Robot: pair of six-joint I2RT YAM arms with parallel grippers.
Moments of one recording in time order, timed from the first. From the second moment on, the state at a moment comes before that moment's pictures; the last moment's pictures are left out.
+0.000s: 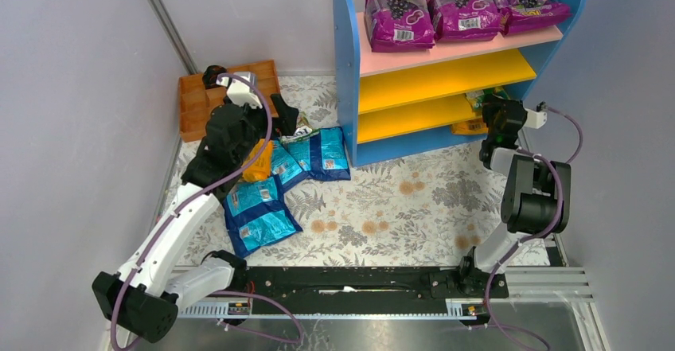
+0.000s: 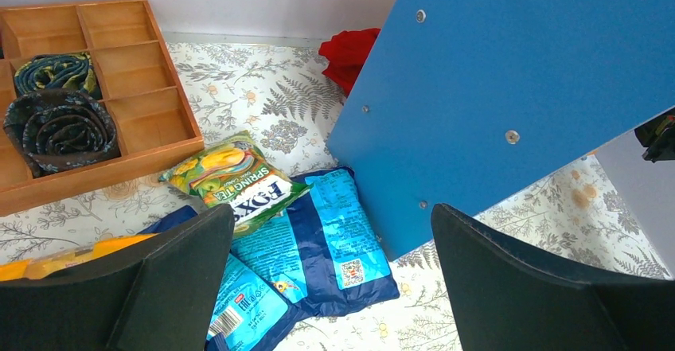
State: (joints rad) left arm -0.40 1.01 1.02 -0.19 -0.08 -0.32; right arm -0.23 1.70 0.83 0.72 0.15 1.15
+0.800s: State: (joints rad) left arm -0.37 1.17 0.98 -0.19 -0.16 -0.49; right arm -0.20 1.02 0.50 0.13 -0.07 0.83
